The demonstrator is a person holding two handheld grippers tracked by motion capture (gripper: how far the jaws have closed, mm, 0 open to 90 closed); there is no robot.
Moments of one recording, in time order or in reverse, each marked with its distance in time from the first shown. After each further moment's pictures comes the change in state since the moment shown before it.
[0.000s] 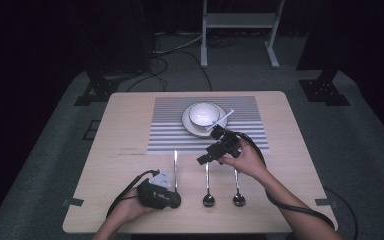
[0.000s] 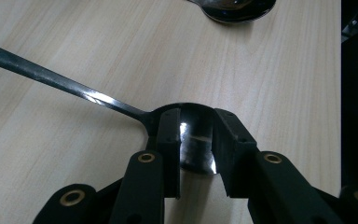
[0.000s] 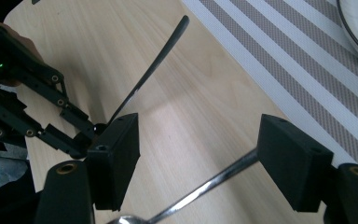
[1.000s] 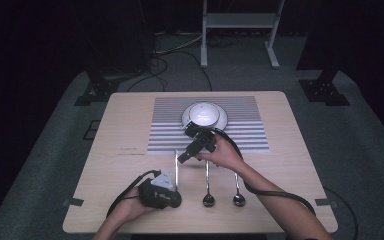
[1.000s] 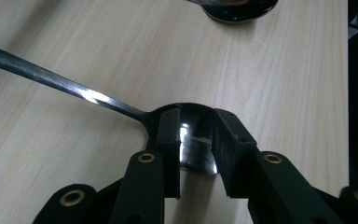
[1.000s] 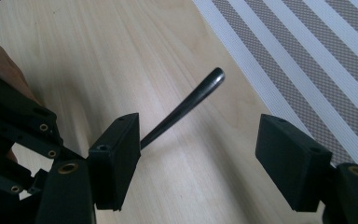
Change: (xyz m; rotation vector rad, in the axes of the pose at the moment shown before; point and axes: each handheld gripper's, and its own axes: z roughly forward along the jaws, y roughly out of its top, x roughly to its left) left arm -0.001 0.003 0.001 0.007 0.016 0.026; right arm 0.014 0.050 0.051 0.093 0.024 -0.057
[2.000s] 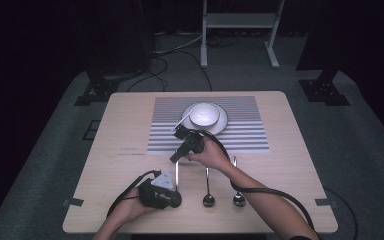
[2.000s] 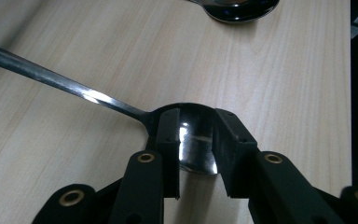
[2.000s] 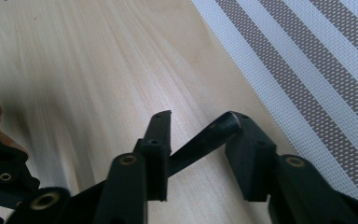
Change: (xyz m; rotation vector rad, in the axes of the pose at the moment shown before) left arm 0.000 0.000 0.000 0.002 0.011 0.012; right arm -0.005 0.017 0.038 0.038 0.023 0.035
